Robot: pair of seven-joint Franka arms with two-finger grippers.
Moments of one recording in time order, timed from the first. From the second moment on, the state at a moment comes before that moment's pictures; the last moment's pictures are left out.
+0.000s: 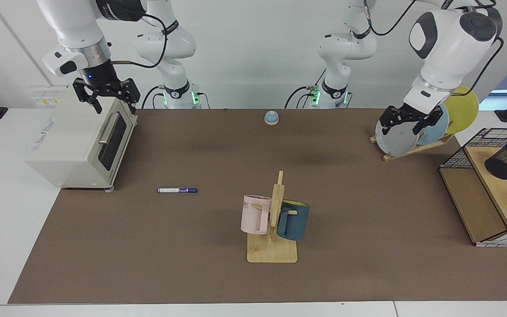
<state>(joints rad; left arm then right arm) -0.05 -0.01 0.02 -1.72 0.01 1.67 0.03 0.04 -0.14 -0.05 -1.75 -0.04 1.65 -0.01</state>
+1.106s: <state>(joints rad) -0.05 -0.01 0.02 -1.72 0.01 1.68 0.04 0.04 -0.14 -0.03 -1.77 -0.01 1.64 -0.16</state>
